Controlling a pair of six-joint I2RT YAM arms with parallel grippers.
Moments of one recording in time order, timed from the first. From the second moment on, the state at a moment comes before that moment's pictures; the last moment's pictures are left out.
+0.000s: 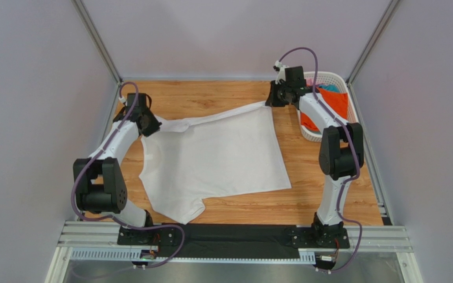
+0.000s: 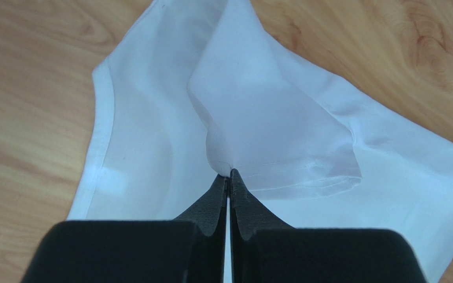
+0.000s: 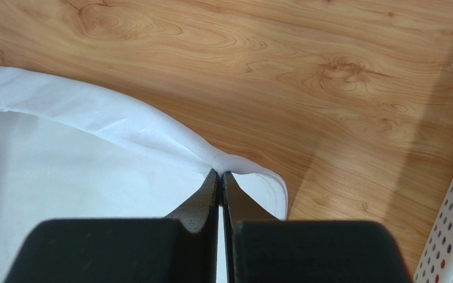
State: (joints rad) left arm 0.01 1.55 1.13 -0.46 -0.06 -0.59; right arm 0.20 2.00 1.66 -0.40 -0.29 0.16
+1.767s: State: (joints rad) left arm -0.12 1.09 0.85 -0.67 -0.23 -0.78; right arm 0.23 1.74 1.40 -0.52 -0.28 0.11
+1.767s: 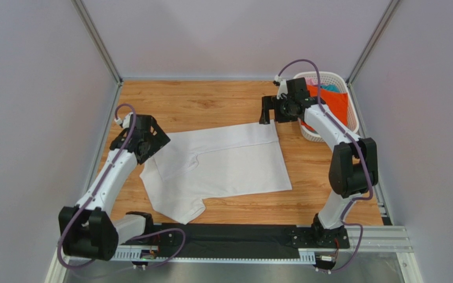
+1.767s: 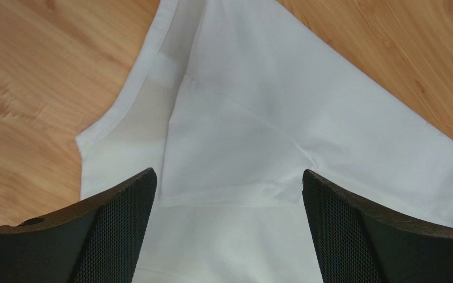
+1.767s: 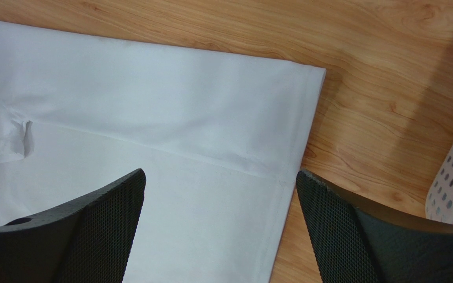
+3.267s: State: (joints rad) left arm 0.07 2.21 1.72 -0.52 0.10 -0.64; right arm 0.20 2.41 2.08 -0.68 -0.22 0.23
